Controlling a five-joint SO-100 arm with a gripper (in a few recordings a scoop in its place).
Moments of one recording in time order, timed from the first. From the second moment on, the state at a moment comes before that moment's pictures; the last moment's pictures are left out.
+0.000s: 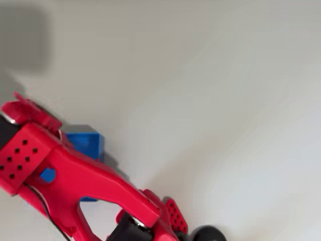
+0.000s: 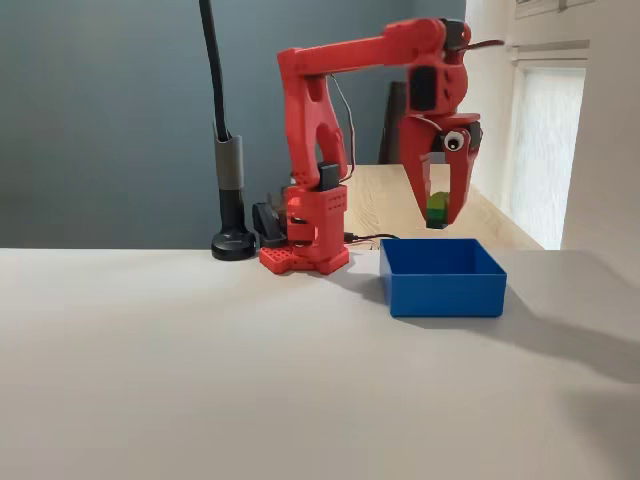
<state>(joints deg) -51.3 103.7 91.8 91.1 -3.3</state>
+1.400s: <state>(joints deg) -55.5 103.7 109.8 72.2 -10.7</state>
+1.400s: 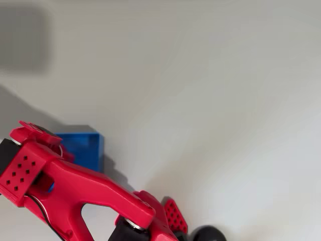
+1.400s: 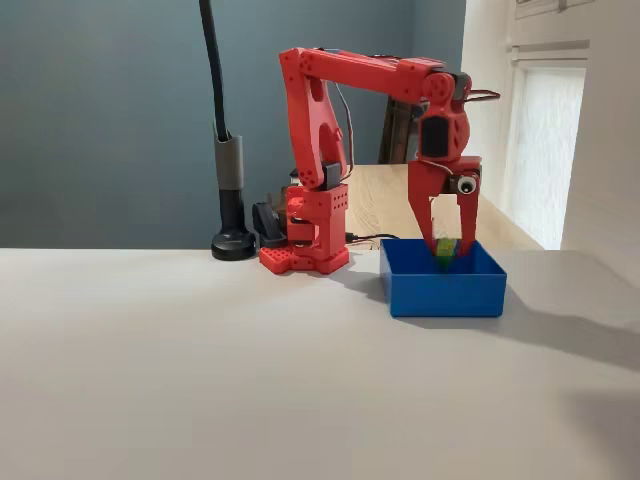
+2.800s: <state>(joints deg) -17.6 104.1 90.2 89.6 -9.8</state>
